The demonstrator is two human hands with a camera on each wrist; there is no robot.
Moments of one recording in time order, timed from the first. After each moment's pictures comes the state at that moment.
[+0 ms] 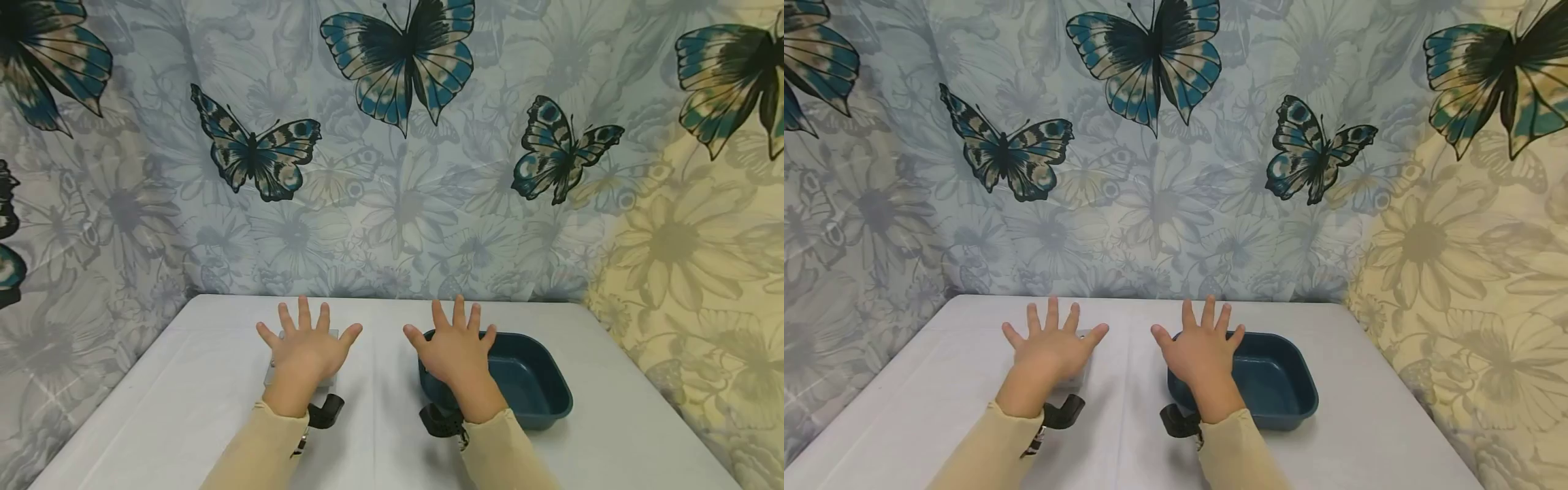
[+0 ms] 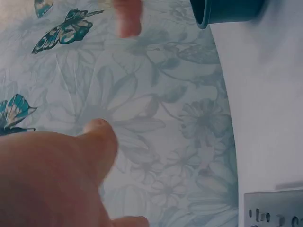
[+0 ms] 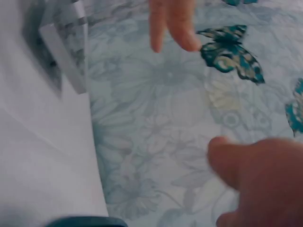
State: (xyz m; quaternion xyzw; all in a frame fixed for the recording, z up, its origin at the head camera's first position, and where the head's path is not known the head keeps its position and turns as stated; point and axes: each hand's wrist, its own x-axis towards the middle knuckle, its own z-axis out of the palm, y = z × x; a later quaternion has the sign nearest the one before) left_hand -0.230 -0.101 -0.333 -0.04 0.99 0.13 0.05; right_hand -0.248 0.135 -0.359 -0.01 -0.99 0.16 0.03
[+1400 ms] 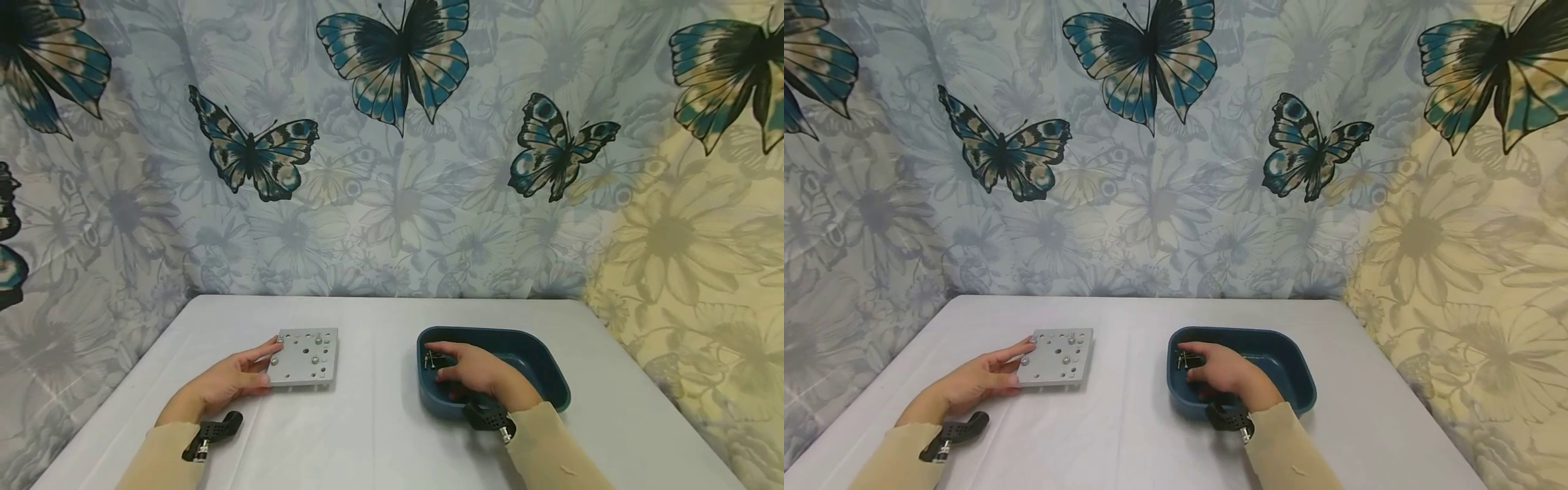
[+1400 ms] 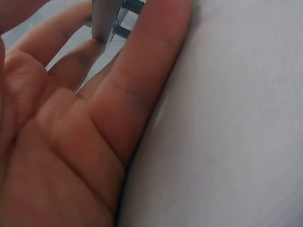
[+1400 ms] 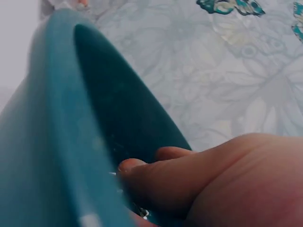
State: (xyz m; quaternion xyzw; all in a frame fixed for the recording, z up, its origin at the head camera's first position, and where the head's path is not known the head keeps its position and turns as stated) left_hand -0.256 -0.278 -0.451 0.17 0.70 0.66 0.22; right_hand -0.262 0.201 -0.408 0.10 -0.85 0.48 -0.20
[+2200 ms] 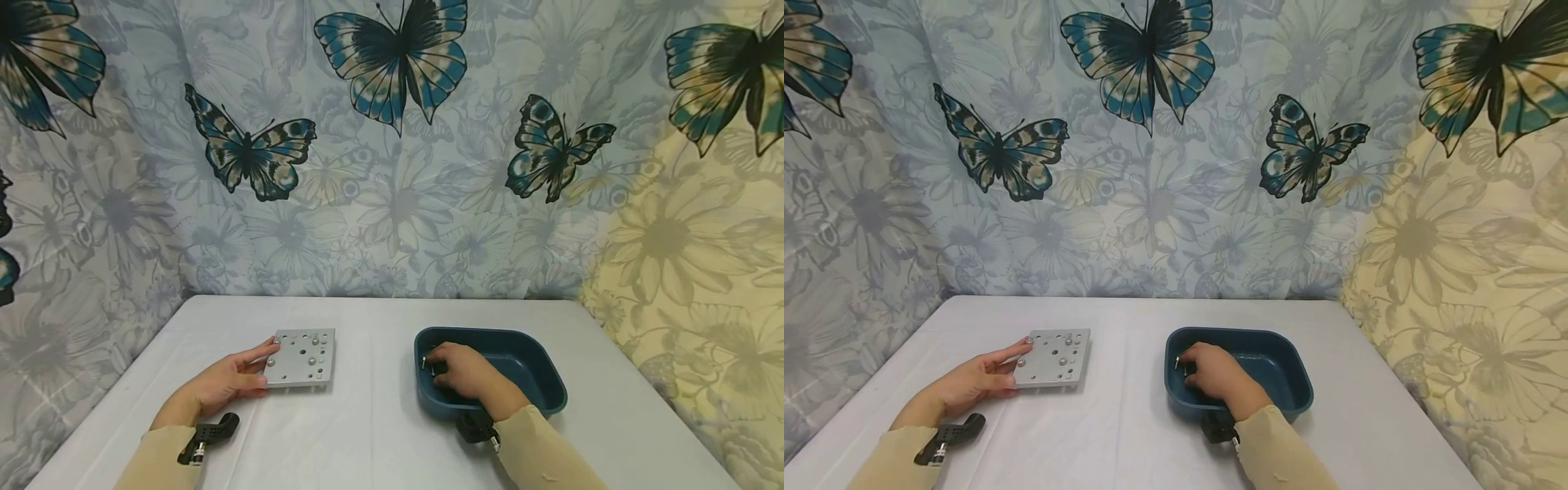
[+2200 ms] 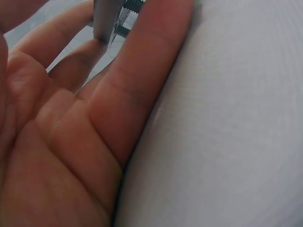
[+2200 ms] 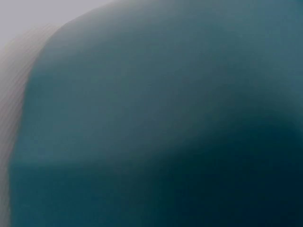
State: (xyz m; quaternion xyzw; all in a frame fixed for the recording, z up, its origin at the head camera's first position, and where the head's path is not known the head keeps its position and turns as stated) left_hand -0.256 -0.278 -0.453 0.17 0.69 0.67 0.21; right_hand -0.272 0.193 -0.423 0.27 -0.94 0.20 -0.02
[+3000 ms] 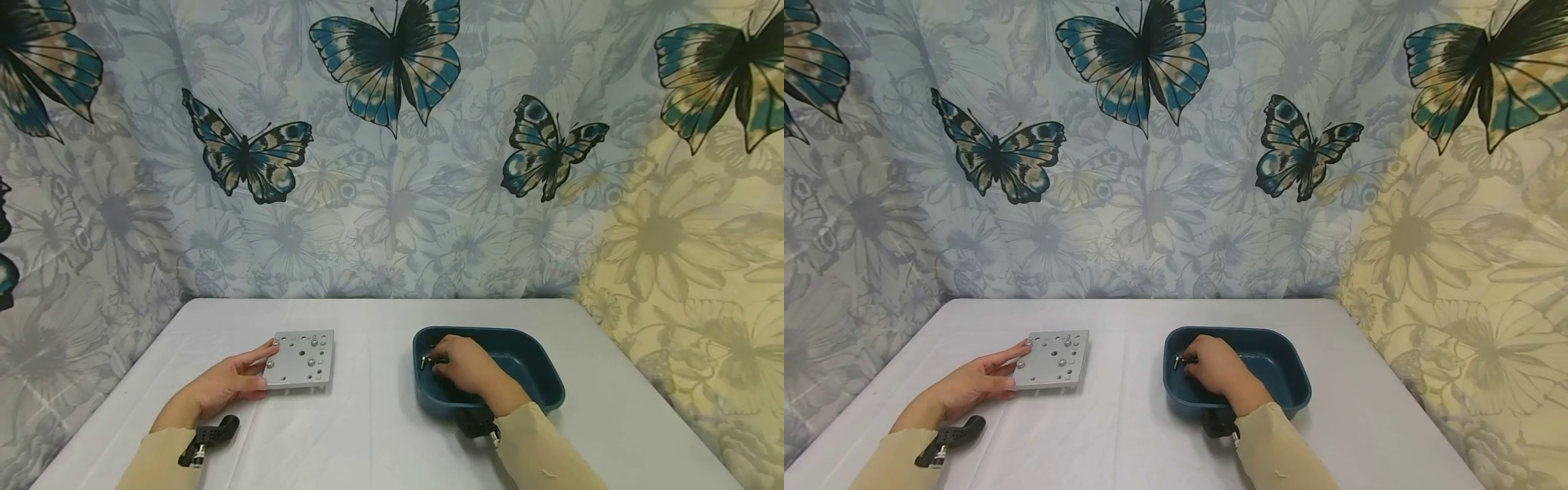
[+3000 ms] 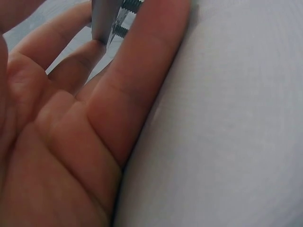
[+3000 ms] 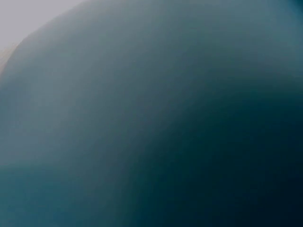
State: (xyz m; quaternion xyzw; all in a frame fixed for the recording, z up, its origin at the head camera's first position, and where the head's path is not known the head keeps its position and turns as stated) left_hand -0.253 -0.276 -0.450 0.16 0.70 0.66 0.21; right_hand -0.267 0.195 -0.413 0.23 -0.95 0.19 0.02
